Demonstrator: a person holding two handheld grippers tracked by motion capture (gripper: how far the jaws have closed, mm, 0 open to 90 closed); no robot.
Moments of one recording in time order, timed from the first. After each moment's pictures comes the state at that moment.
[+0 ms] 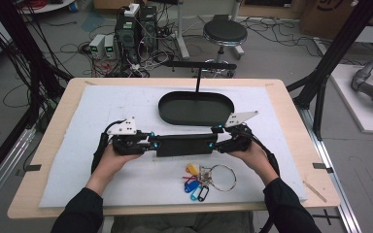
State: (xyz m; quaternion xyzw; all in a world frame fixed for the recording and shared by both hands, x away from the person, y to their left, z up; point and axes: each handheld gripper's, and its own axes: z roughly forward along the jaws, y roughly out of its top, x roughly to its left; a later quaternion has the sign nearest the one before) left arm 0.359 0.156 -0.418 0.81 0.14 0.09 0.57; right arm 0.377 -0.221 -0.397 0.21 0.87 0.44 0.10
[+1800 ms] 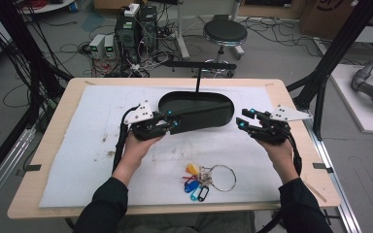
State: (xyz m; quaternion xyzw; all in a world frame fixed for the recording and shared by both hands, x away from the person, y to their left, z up) left arm 0.393 0.100 -0.388 0.73 0.16 0.18 0.64; right arm 0.356 -0.307 -0.358 0.25 0.75 0.57 0.23
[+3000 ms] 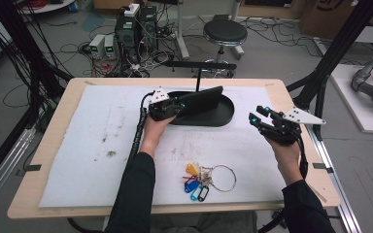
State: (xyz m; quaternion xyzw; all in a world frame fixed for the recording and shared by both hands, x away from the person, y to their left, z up) left arm 0.490 0.071 -0.433 0.73 0.24 0.20 0.60; right arm 0.352 -0.332 -0.364 0.31 0.70 0.57 0.28
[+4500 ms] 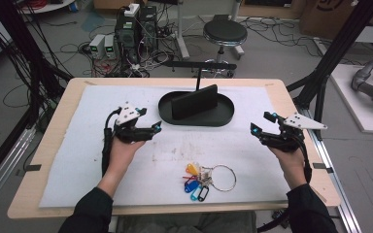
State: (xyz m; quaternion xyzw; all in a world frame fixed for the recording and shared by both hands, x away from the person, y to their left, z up) left arm 0.361 0.150 -0.391 0.74 0.32 0.25 0.54; right arm 0.337 -0.340 -0.372 0.34 0.72 0.54 0.27
